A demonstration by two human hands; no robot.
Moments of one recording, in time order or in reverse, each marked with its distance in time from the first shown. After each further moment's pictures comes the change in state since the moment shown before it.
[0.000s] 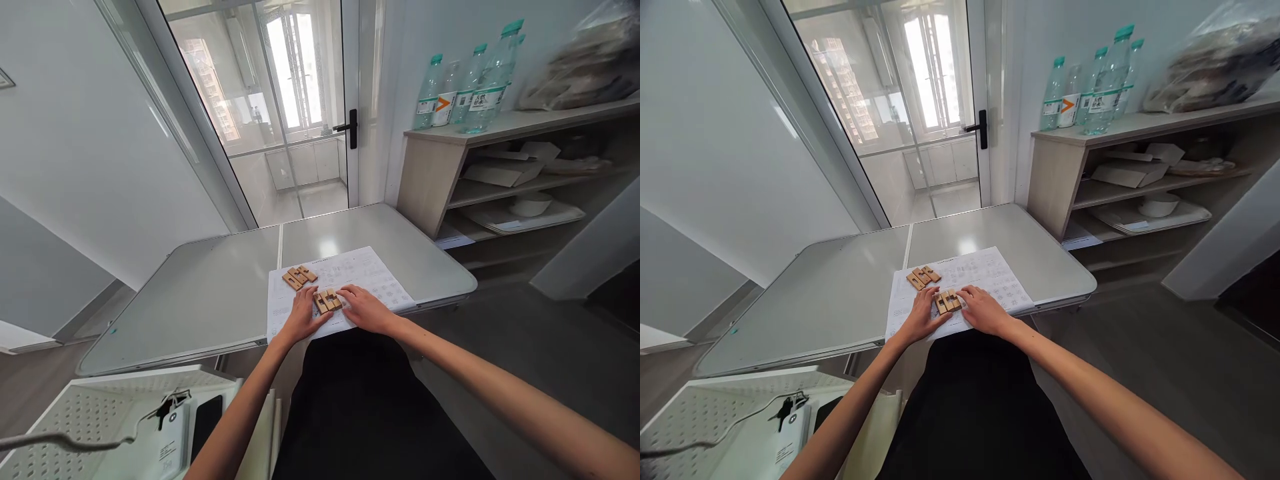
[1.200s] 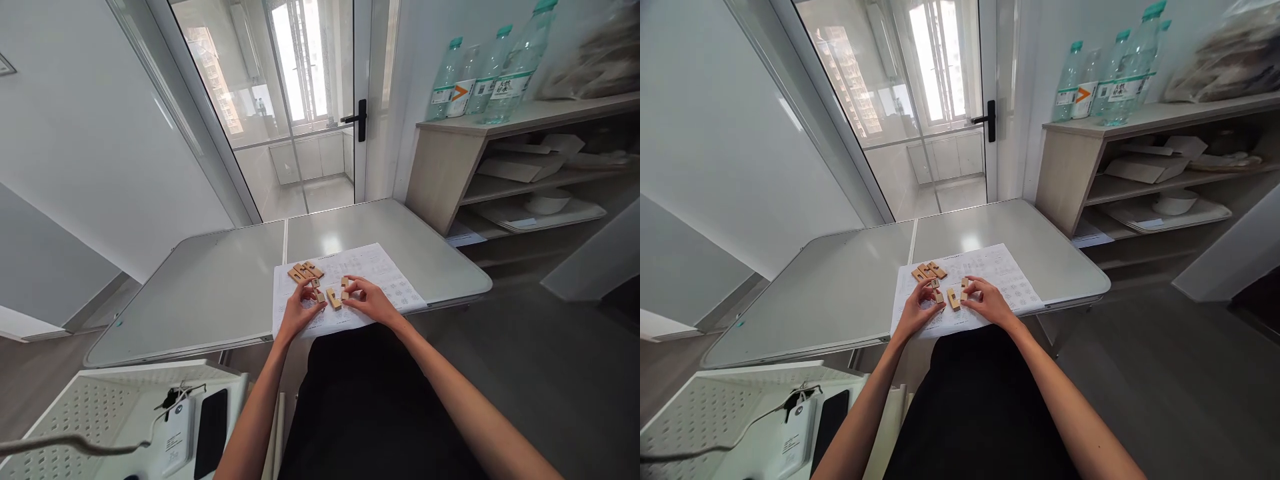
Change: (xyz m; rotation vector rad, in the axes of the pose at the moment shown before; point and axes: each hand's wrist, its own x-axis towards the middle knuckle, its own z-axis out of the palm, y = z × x) left_hand -0.006 0.003 -0.018 -0.404 0.162 -0.267; right_hand 0.012 0.011 0.015 0.495 0.193 0.212
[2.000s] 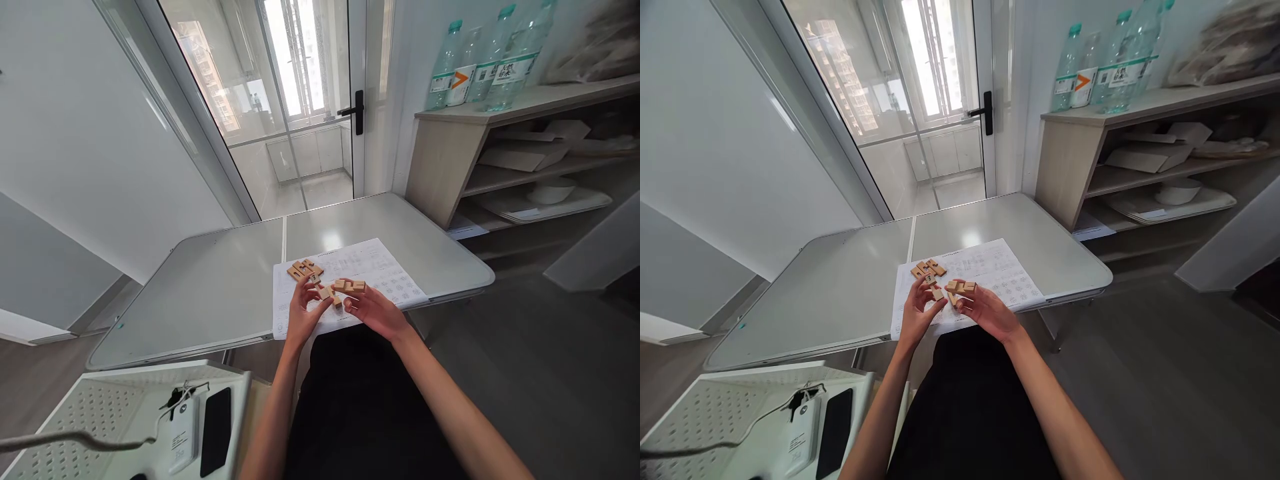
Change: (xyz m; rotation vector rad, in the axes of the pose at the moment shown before) left_hand -0.019 0.042 0.022 -0.355 0.137 -0.028; right_hand -0.030 -0.056 0.004 1.298 -0.131 0.200
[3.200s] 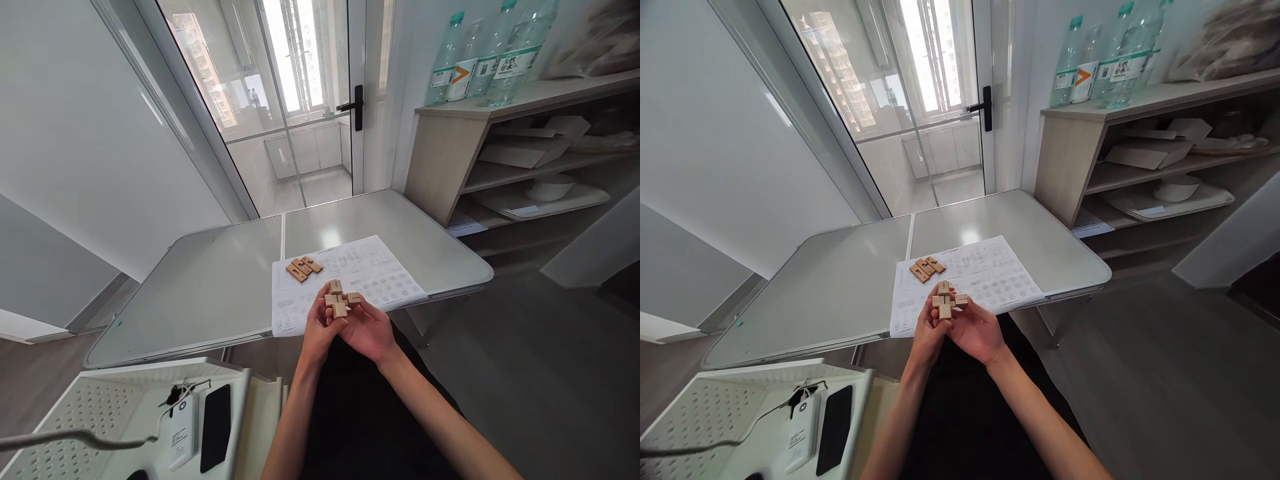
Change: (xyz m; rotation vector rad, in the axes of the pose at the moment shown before) left_hand -0.041 0.027 0.036 -0.376 -0.089 -0.188; right_hand -0.014 0.033 0.041 0.349 -0.012 0.052
